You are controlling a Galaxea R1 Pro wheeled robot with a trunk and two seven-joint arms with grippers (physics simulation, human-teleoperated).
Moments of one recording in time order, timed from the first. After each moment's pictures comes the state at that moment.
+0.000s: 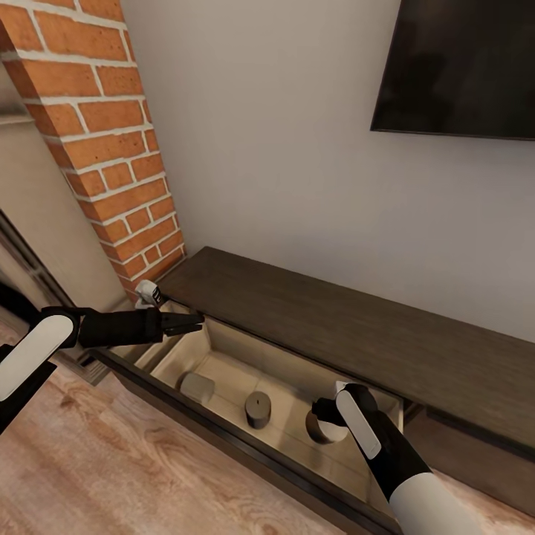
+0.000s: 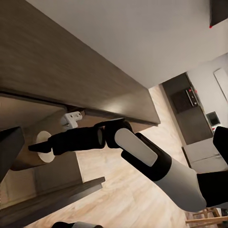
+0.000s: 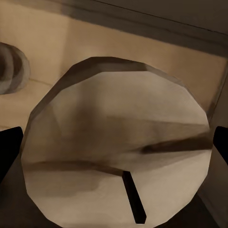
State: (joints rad) left arm -0.78 0.61 -0.39 -1.52 1.47 1.05 -0.42; right arm -0.58 0.03 0.24 -0.99 -0.71 0.84 -0.60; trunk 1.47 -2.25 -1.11
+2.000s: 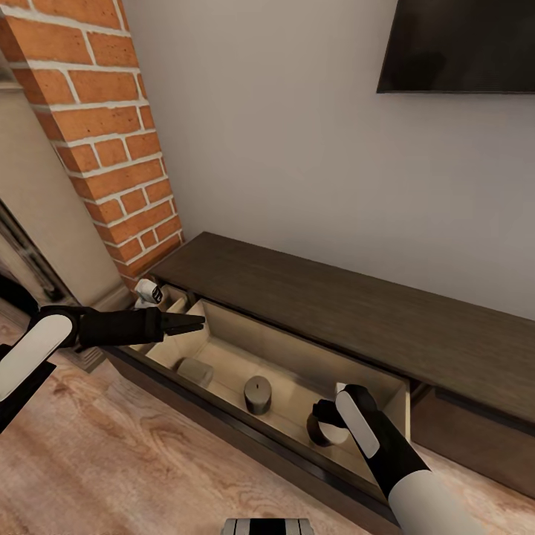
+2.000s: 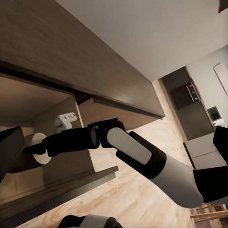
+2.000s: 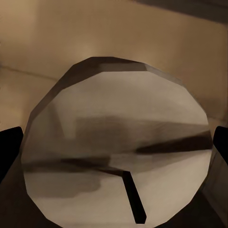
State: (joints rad) left arm -0.78 0.61 -0.39 -1.55 1.47 1.05 -0.43; right arm -0.59 0.03 0.24 -0.94 -0.71 0.82 -0.60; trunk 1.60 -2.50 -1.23
